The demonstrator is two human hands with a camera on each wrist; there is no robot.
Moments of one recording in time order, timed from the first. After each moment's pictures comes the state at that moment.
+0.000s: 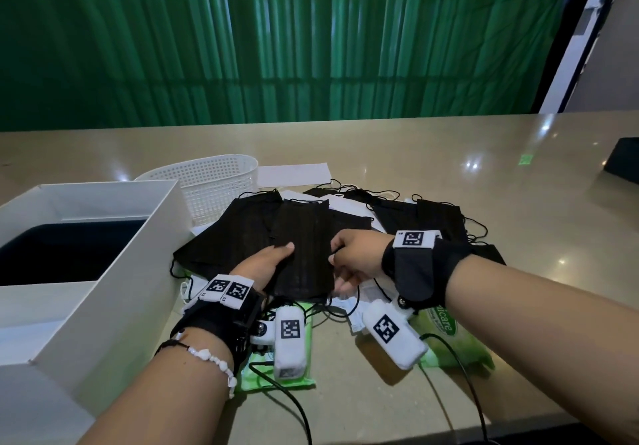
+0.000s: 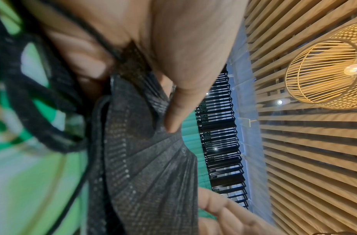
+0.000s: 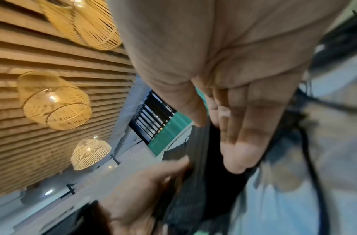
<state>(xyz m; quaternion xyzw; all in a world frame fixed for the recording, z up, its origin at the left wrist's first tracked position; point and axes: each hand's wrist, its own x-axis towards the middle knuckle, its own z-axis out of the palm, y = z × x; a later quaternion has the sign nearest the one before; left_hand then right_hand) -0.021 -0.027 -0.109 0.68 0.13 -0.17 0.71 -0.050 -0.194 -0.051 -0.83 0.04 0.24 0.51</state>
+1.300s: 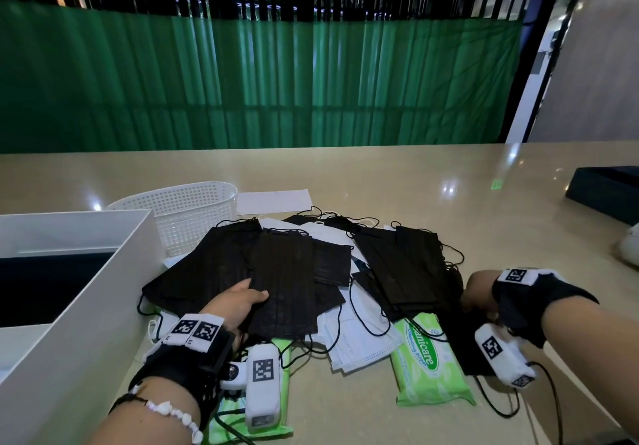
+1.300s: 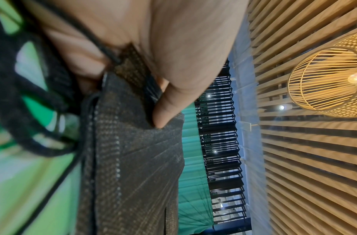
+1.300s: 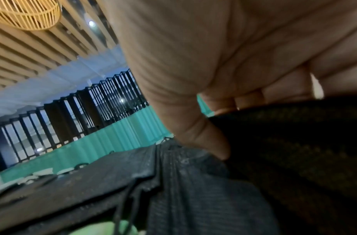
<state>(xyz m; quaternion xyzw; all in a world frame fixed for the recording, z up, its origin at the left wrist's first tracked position) -0.025 -0.027 -0.110 0.69 0.08 -0.15 0.71 -0.055 -0.392 -0.073 -0.94 0.27 0.20 0.11</state>
